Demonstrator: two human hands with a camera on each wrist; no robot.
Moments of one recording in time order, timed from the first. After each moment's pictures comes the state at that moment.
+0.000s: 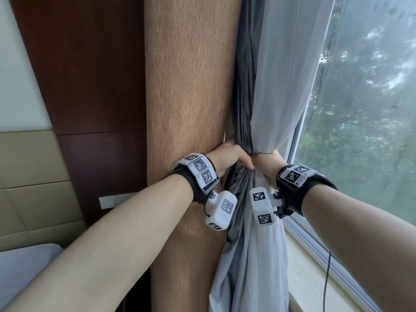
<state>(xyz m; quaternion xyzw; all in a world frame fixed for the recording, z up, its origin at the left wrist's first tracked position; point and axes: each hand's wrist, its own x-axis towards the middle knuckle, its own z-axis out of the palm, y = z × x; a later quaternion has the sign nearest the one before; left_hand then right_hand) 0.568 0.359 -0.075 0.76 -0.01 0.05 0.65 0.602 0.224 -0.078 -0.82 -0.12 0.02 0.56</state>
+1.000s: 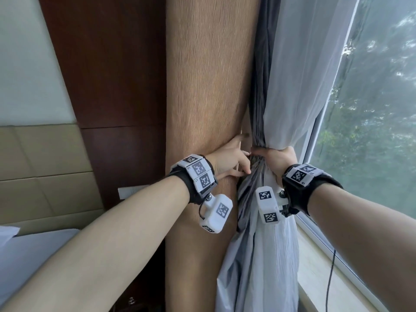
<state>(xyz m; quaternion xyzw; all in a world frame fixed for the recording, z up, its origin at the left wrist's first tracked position) 0.529 0.379 -0.077 0.73 -0.01 -0.01 0.69 0.612 0.242 -0.098 -0.72 -0.09 -0.03 0.69</state>
